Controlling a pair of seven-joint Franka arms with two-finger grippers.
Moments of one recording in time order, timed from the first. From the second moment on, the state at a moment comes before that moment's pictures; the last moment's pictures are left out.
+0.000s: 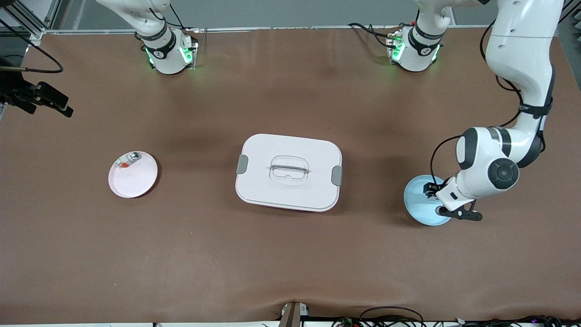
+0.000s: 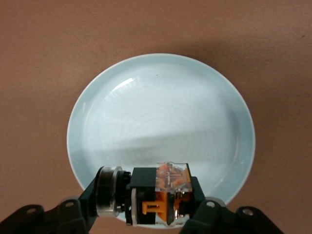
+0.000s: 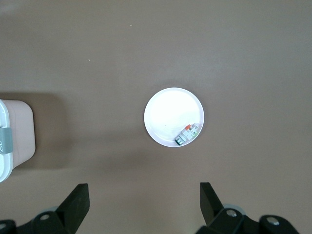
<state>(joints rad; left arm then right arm) -0.05 0.52 -0.01 -1.83 0.03 2.25 0.08 -0.17 -0.15 0.10 -1.75 0.04 1.62 0.05</state>
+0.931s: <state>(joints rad) -0.06 0.32 -0.11 -1.57 -0.07 1.64 -0.17 -0.17 -0.15 0.11 -1.75 0.03 1.62 0.05</state>
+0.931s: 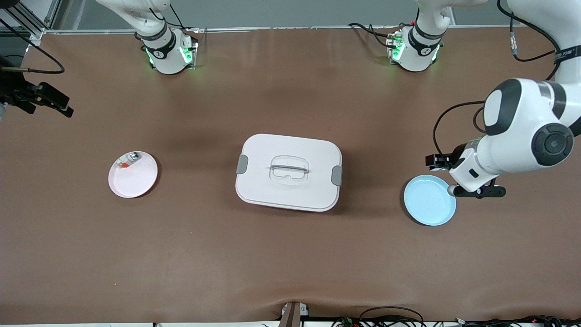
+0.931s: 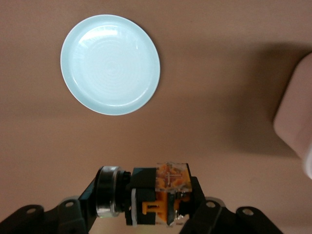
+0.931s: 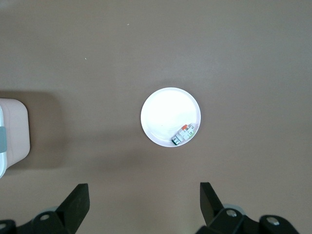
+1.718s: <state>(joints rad) -0.06 0.31 -0.24 -1.44 -0.17 1.61 -0.70 -0.17 -0.15 0.11 -1.75 0.03 1.62 0.05</state>
